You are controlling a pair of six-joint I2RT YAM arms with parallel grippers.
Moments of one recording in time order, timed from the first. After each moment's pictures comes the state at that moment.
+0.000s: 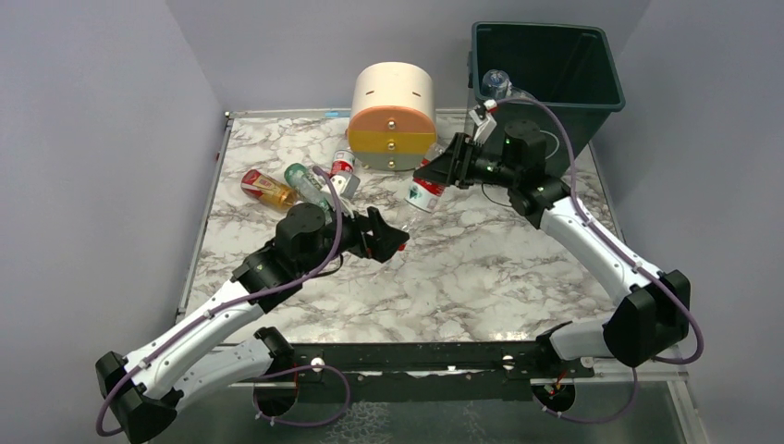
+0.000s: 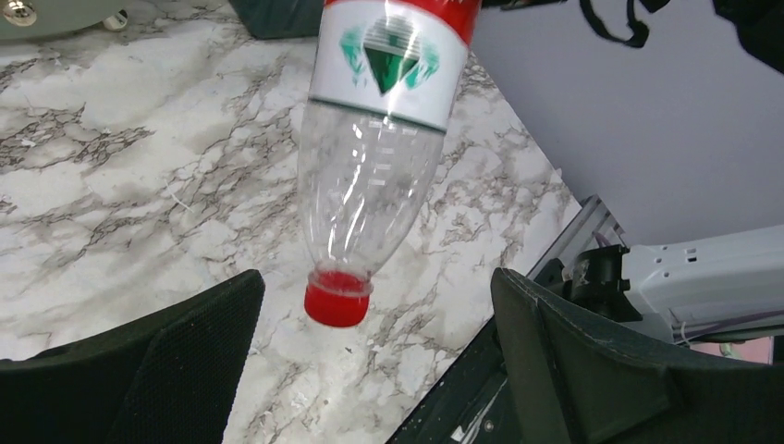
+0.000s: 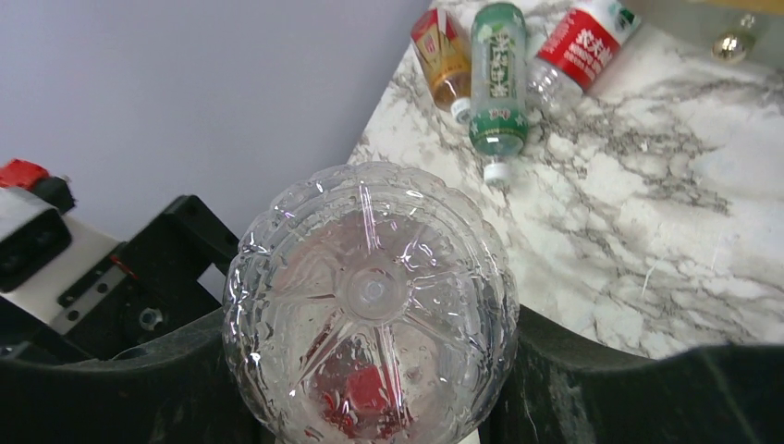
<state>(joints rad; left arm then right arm) -0.80 0.85 0.81 -0.20 0.08 -0.53 0.44 1.37 1.13 -0.02 -0.64 0.70</state>
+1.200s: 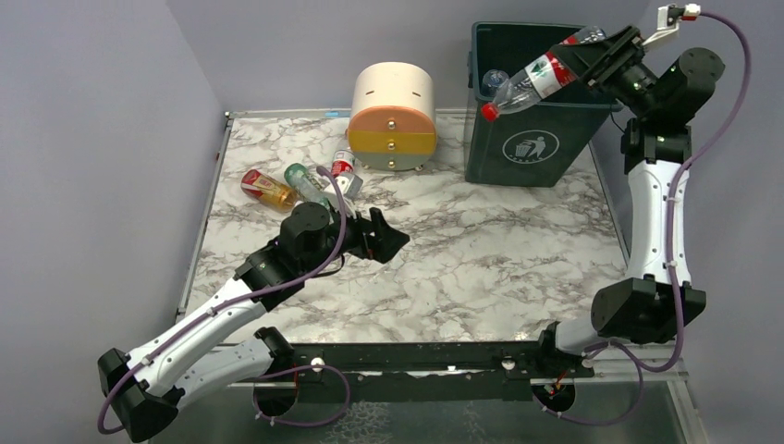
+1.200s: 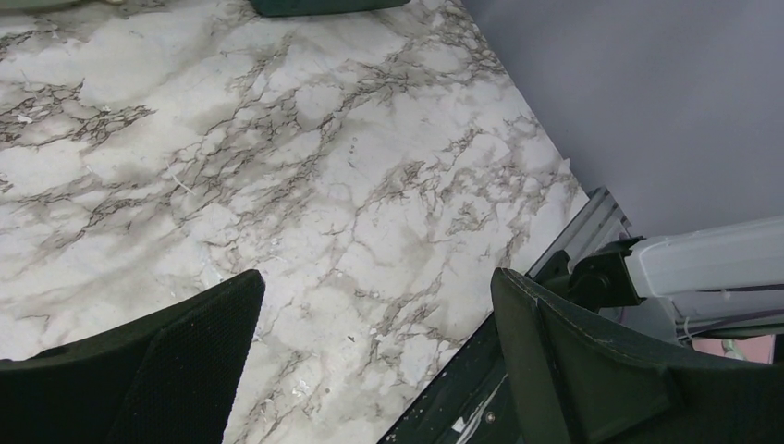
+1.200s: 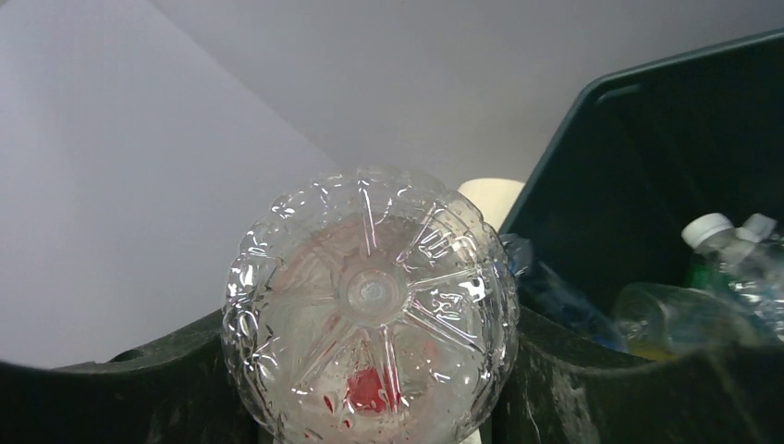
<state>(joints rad) -0.80 0.85 0.81 -0.24 0.08 -0.55 -0.19 1.46 1.68 0.02 -0.80 0.85</state>
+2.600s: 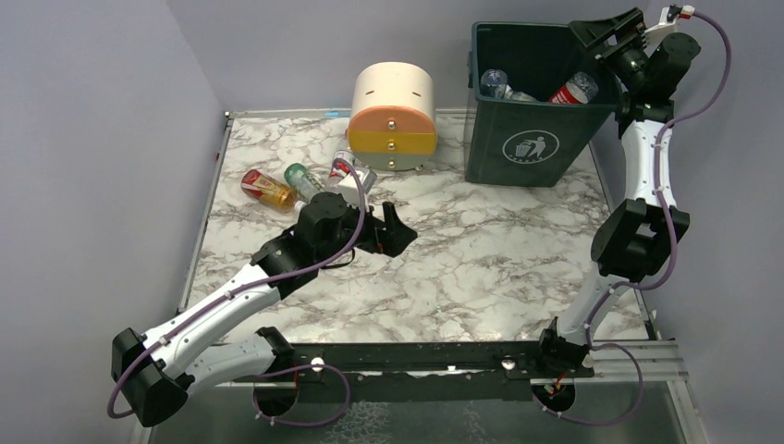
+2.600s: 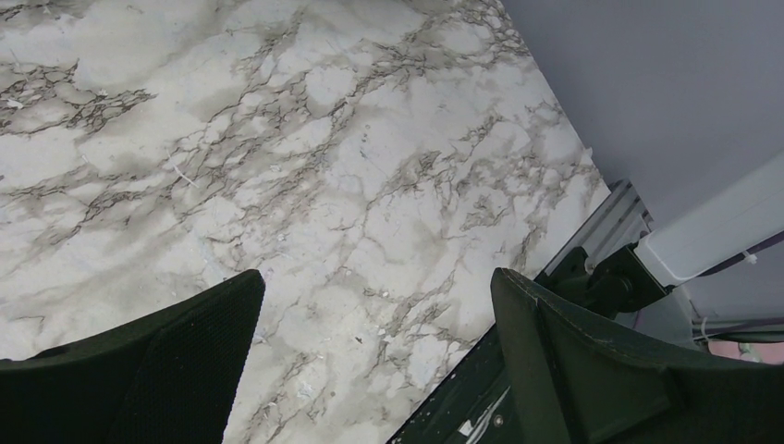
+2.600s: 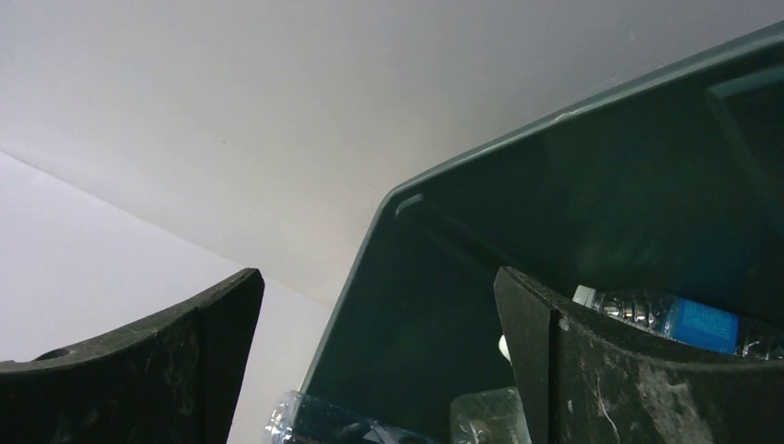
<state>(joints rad) -0.80 0.97 0.86 -0.23 0.09 -0.55 -0.30 1.92 1.94 0.17 -0.64 0.95</state>
